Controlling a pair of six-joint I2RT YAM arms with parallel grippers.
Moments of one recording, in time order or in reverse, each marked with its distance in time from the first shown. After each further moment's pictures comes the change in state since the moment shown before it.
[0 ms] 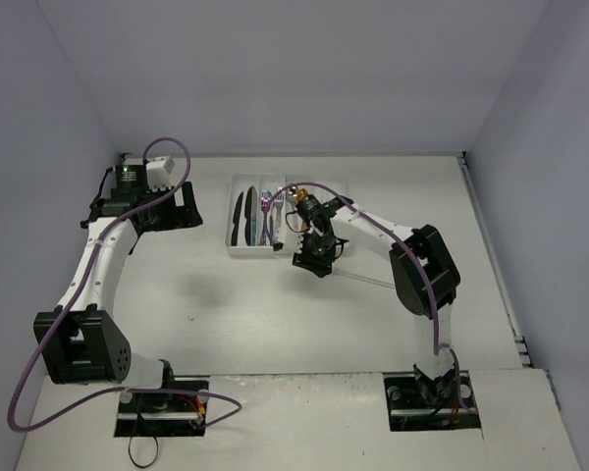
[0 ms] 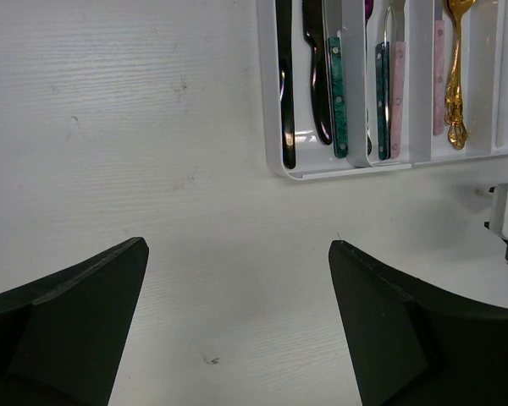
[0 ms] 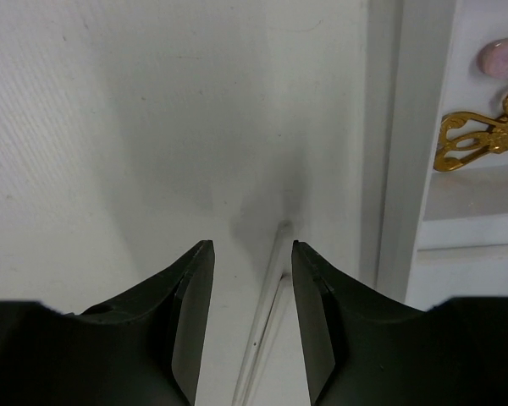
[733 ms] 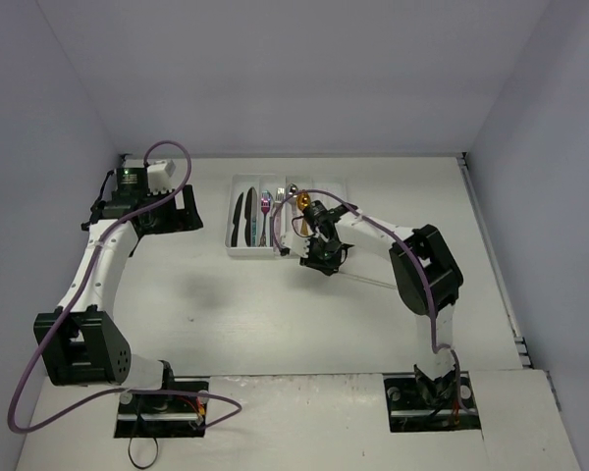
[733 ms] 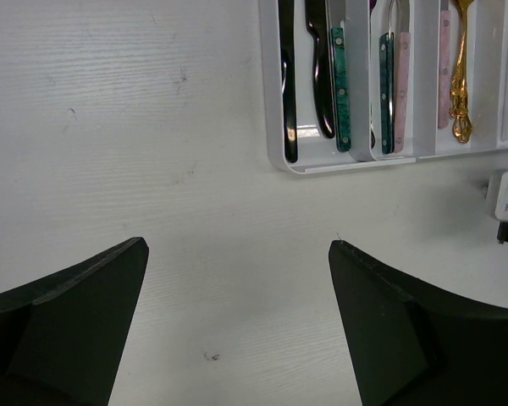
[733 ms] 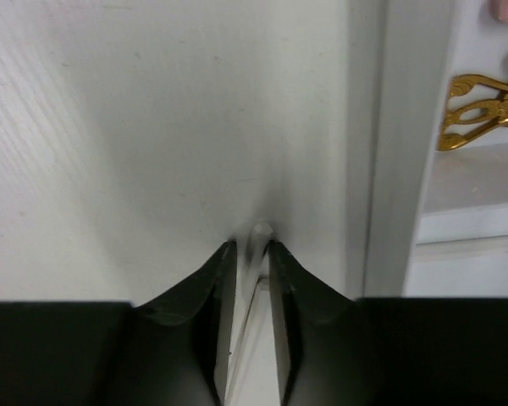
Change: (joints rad) left arm 0.000 -0.006 -0.017 0.000 0.000 0.003; right arm -0.028 0.019 -0.080 0.087 0.042 -0.036
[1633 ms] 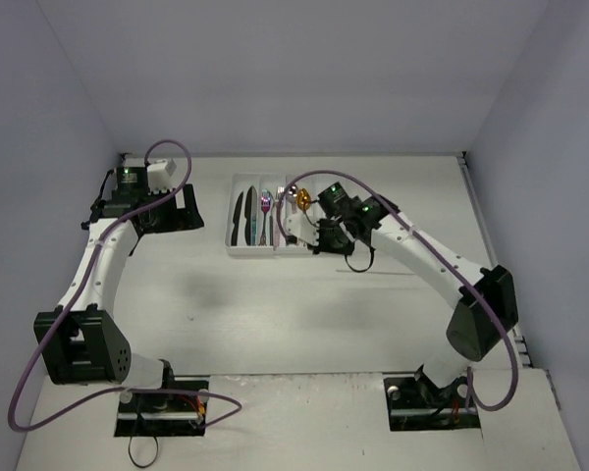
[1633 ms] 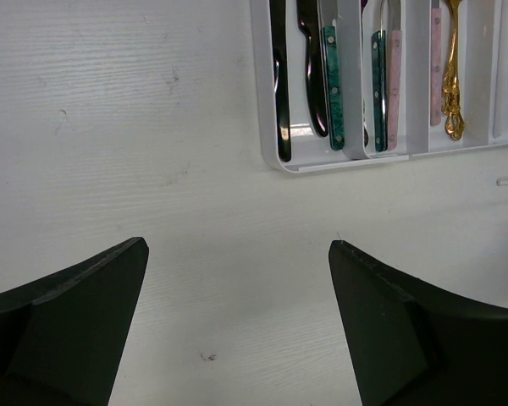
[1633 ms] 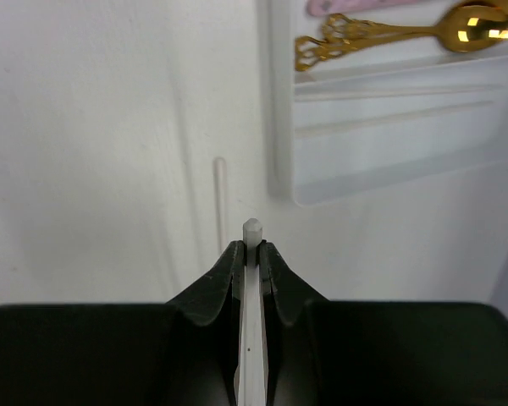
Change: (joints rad) left arm 0.000 0.001 -0.001 0.000 0.018 0.000; right arm 0.061 -0.386 -0.018 -0.103 0.079 -0.015
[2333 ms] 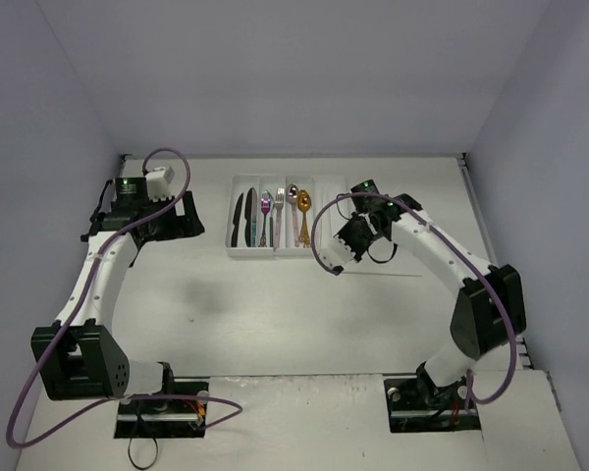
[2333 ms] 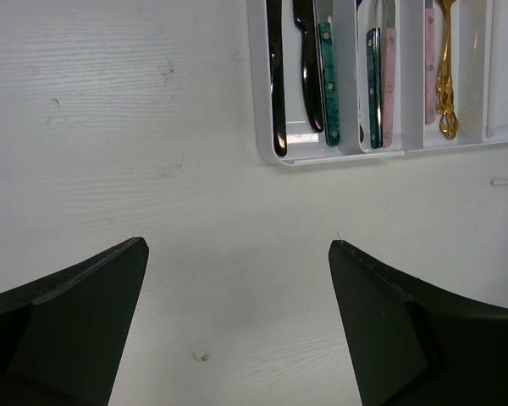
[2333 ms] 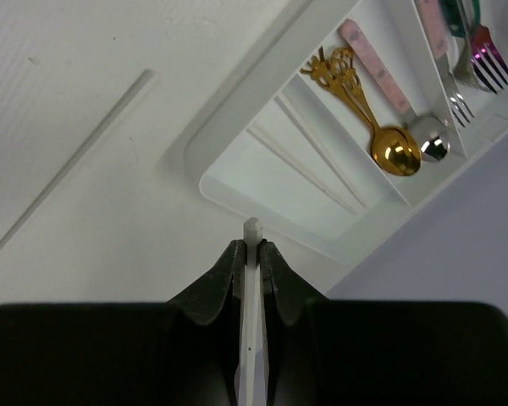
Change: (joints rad) left arm 0.001 -0.062 -0.080 0.050 0.003 -0.025; right arm -0.217 -0.063 -0.123 0.052 -0.169 -1.098
